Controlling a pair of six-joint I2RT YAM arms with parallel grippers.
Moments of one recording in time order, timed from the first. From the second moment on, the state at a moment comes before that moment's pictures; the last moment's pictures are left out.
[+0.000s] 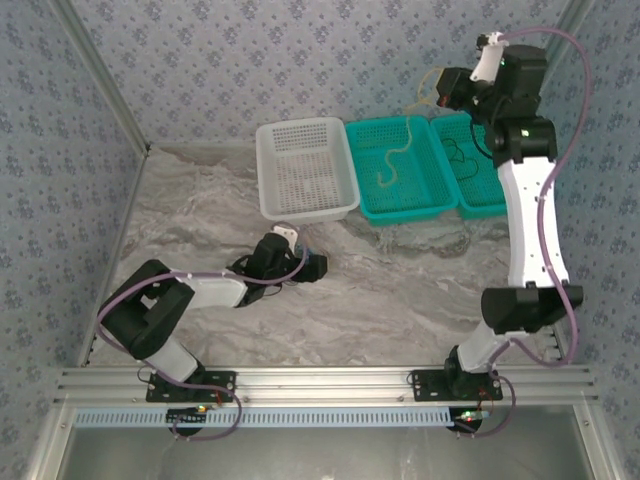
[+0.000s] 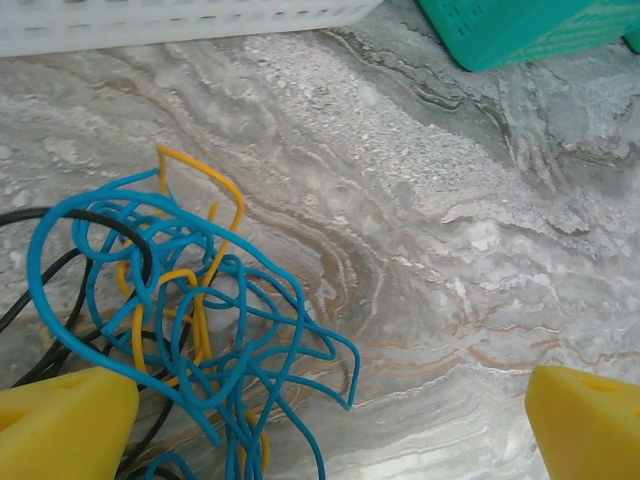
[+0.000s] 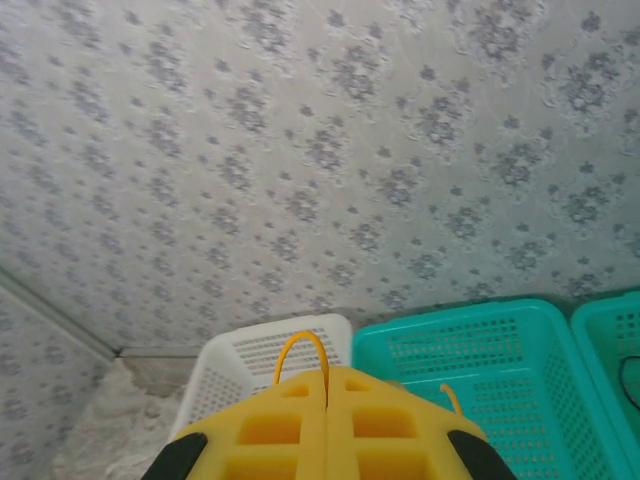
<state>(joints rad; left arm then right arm) -0.72 1.58 0.59 0.38 0.05 -0.54 0.04 1.72 2.15 -0.68 -0.27 0.30</state>
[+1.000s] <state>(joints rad) -0.73 1.68 0.71 0.29 0.04 -0.55 0.12 1.30 1.33 -0.71 0.10 0.36</state>
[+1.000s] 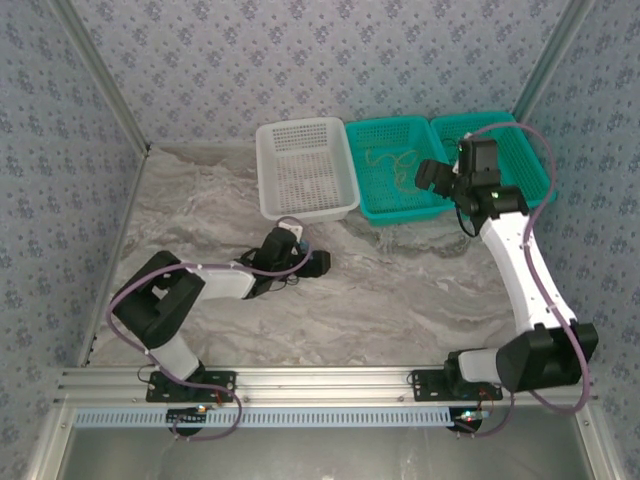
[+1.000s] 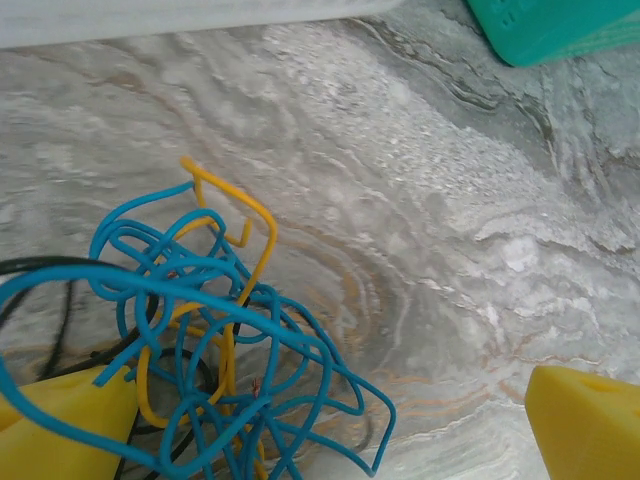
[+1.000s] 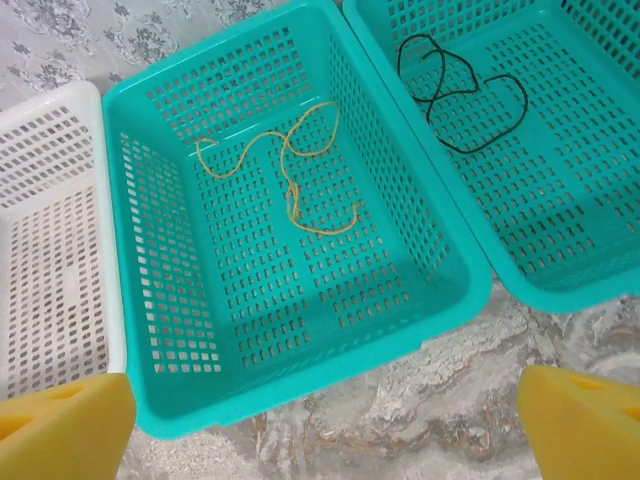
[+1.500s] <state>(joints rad) -0.85 1.77 0.88 0.23 0.25 -0.44 0.16 1.22 1.13 -0.67 0.04 0.43</state>
